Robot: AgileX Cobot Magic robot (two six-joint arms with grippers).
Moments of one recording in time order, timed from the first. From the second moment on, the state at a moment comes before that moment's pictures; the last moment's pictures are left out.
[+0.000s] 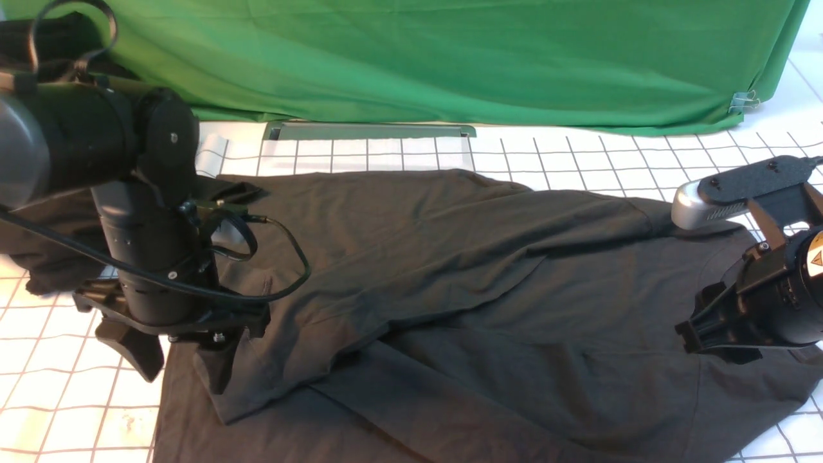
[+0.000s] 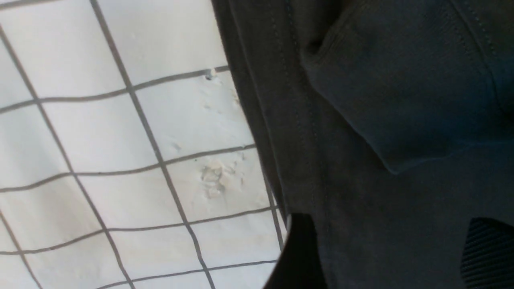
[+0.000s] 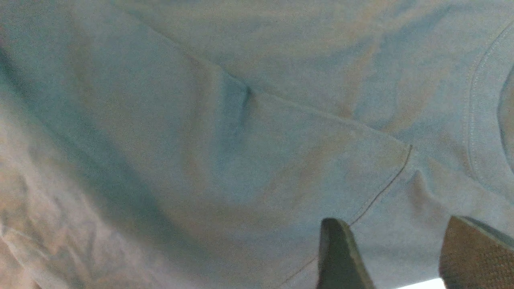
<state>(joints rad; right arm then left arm) 0.38 1.29 -0.91 -0.05 0.79 0.11 -0.28 1.72 -1.20 0.05 1.21 -0.18</state>
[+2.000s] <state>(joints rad) 0.80 1.39 -0.68 0.21 0.74 -0.20 -0.28 1.15 -0.57 0.00 1.14 -0.21</state>
